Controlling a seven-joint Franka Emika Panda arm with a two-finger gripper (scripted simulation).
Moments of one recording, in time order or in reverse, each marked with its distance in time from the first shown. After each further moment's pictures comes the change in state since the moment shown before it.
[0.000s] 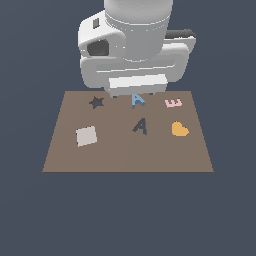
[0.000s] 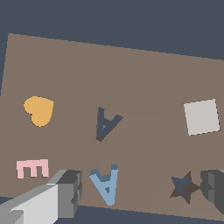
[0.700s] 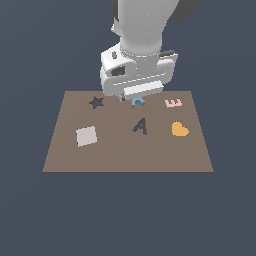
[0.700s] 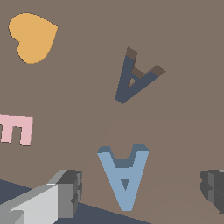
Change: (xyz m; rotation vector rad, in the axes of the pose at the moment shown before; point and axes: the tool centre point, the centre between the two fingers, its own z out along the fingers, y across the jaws) arm -0.061 -0.023 0.081 0.010 -0.006 -0.167
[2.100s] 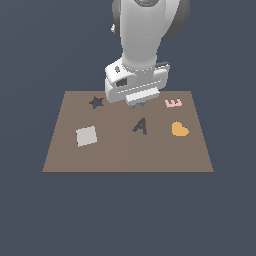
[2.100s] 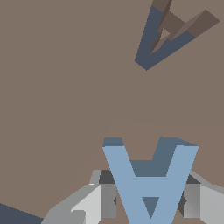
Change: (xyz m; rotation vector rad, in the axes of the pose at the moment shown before) arm -0.020 -0.007 0.049 0.002 0.000 -0.058
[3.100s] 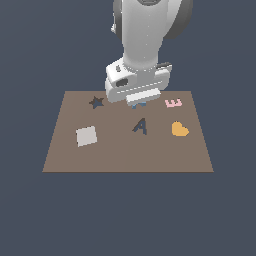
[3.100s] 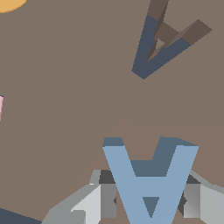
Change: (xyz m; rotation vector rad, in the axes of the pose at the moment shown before) arm 0.005 -0.001 -0.004 0.000 -0.001 0.032
